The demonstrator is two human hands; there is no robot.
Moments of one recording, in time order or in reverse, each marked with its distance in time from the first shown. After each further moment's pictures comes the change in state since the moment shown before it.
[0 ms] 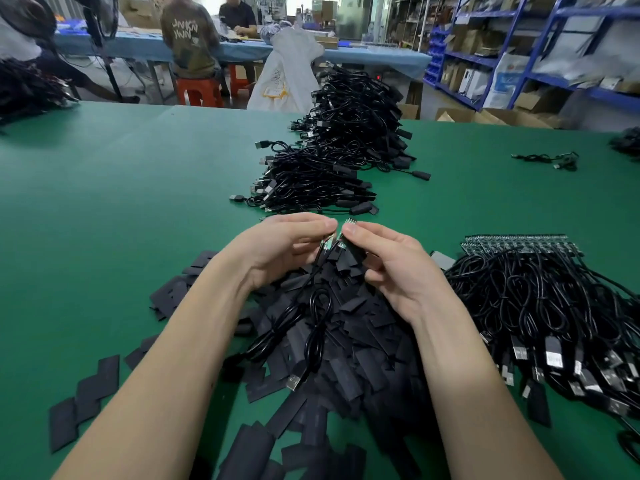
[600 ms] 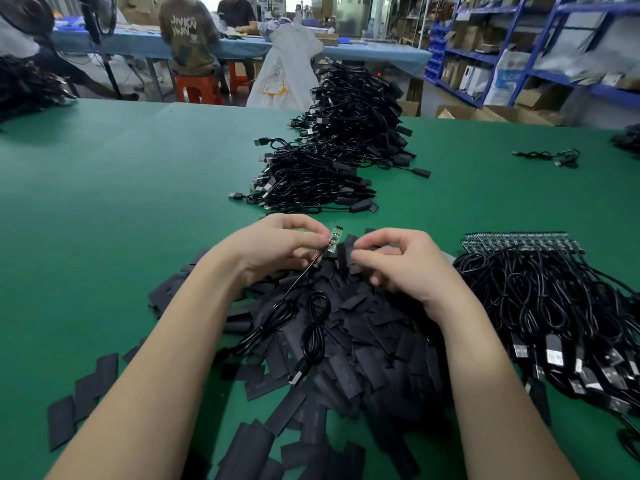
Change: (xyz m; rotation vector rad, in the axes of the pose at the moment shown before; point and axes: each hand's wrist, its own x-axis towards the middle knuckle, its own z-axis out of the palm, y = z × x) left_hand -0.001 0.000 -0.006 0.283 0.015 0.003; right_hand 0.001 -0.002 -0.023 -0.563 0.060 -0.096
